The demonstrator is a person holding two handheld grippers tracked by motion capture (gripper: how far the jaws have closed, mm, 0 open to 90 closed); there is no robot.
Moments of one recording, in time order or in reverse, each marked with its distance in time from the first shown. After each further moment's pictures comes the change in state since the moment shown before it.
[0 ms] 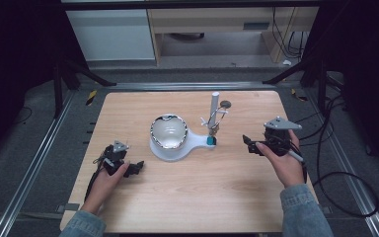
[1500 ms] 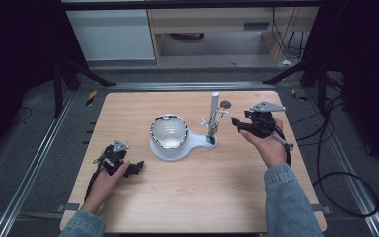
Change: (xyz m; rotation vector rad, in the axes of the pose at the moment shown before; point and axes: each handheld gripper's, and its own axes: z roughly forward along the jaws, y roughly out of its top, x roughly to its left) left arm 0.000 0.000 0.000 0.000 -0.001 0.000; right arm 0.011 0.045 0.037 -0.034 0.065 0.014
